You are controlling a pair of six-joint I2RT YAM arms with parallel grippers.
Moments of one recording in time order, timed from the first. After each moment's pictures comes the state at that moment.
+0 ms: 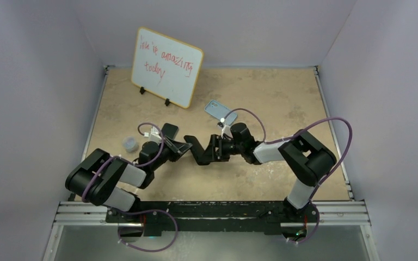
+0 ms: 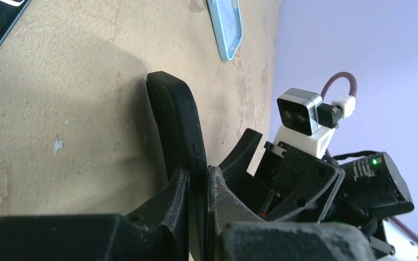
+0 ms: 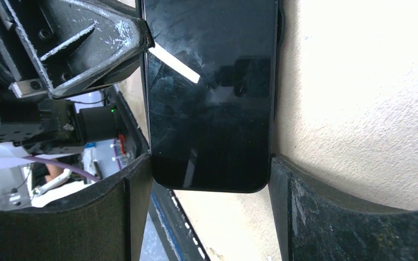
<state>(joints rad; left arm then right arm) -0.45 1.48 0.14 1.04 0.18 -1.26 0.68 1.73 0.65 0.47 -0.60 0.82</state>
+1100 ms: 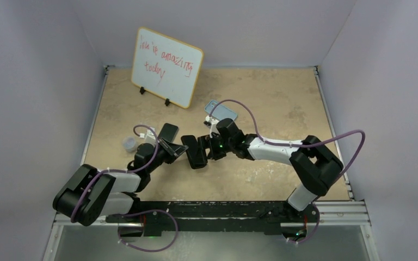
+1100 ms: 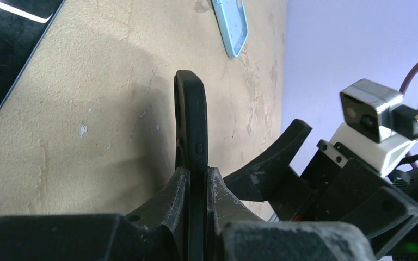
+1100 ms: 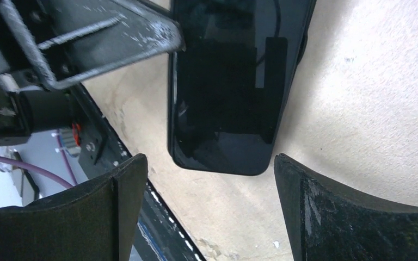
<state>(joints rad) -0.42 1.29 0.09 0.90 0.20 -1.18 0.80 1.62 0.85 0.05 -0.41 0.58</state>
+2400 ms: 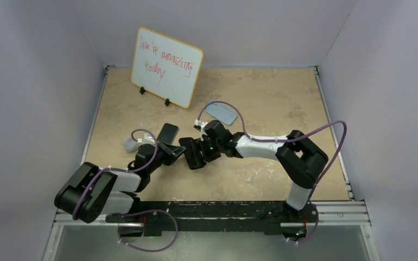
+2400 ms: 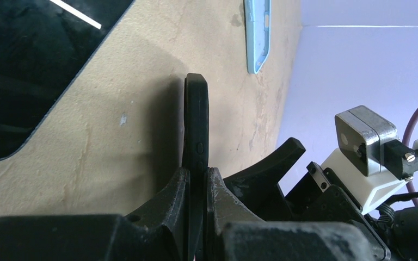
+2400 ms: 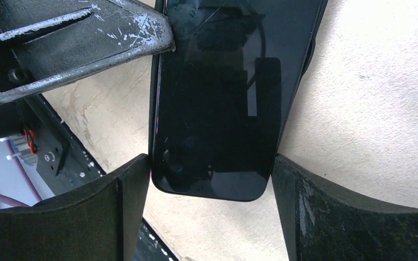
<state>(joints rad) -0.41 1.31 0.09 0.84 0.16 -1.33 0.88 1.76 0.98 -0.08 -0.31 0.50</state>
